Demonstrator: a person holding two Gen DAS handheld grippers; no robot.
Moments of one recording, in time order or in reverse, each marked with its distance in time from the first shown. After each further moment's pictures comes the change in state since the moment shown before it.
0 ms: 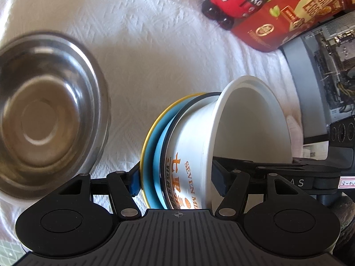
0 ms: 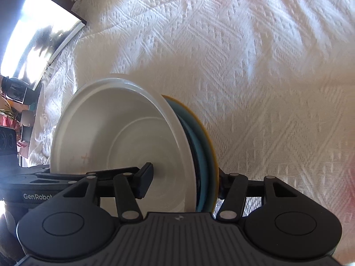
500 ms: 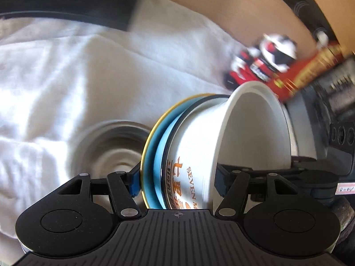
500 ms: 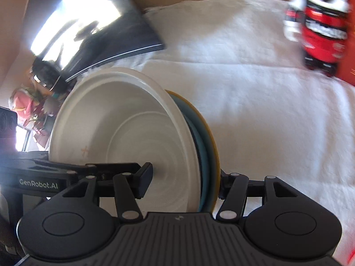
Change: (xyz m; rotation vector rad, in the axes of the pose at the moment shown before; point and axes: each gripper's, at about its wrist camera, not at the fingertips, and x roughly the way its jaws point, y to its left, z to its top) left arm -0.132 0.065 0.039 -0.048 -0.197 0.073; right arm -0.001 0.145 0.057 -0.263 -0.062 0.070
